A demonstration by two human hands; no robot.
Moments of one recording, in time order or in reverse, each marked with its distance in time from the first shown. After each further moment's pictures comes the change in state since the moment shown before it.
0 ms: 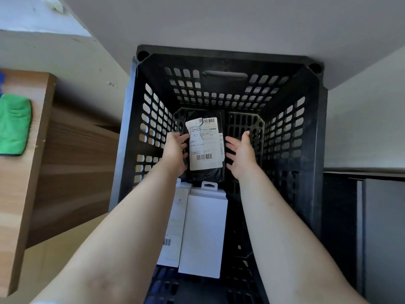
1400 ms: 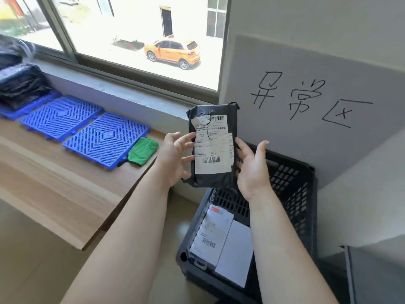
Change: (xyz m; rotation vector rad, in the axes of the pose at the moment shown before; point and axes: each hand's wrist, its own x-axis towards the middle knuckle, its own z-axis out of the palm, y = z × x) left_hand -0.299 0.045 -0.214 -0.249 -0.258 0.643; right_hand -0.339 -0.001 0.116 -0.124 -0.542 -0.662
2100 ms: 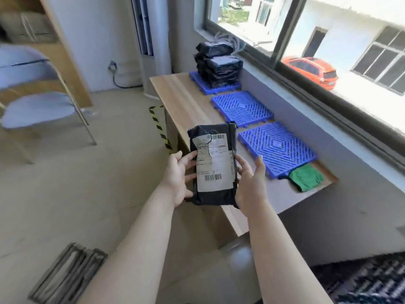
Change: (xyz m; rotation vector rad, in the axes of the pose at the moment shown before) left_hand -0.227 0.003 -0.504 -0.376 0.509 0.157; right_hand -0.103 0.247 0.479 -0.135 -0.476 0.386
